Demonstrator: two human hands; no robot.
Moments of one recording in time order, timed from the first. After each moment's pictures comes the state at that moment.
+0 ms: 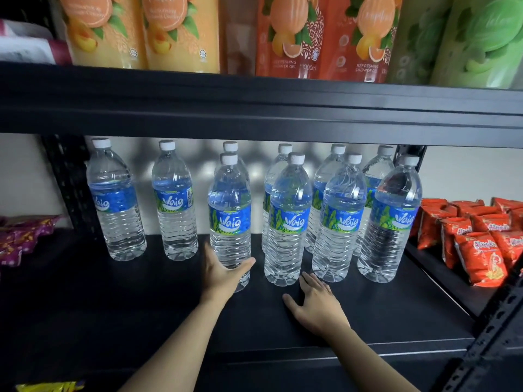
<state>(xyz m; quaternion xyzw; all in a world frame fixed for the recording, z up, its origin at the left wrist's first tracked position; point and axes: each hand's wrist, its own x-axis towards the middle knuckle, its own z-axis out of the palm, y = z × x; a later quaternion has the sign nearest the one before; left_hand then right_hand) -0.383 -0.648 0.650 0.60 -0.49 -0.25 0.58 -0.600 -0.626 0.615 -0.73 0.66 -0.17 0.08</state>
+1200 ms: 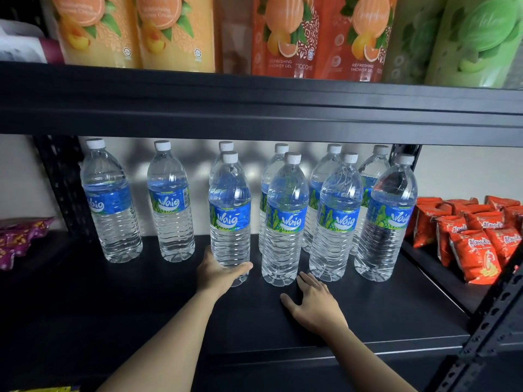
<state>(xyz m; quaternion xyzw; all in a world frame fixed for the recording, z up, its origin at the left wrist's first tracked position) -0.373 -0.661 0.650 0.65 -0.48 -0.31 0.50 -0.600 -0.623 0.619 -0.72 0.66 -0.19 0.09</state>
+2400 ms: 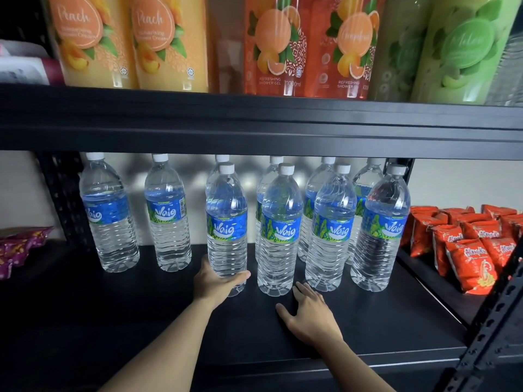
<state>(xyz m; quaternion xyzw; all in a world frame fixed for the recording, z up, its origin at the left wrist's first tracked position) -0.377 -0.659 0.654 0.66 -0.48 -0.30 0.49 -0.598 -0.621 0.622 -0.72 0.66 -0.20 0.10</state>
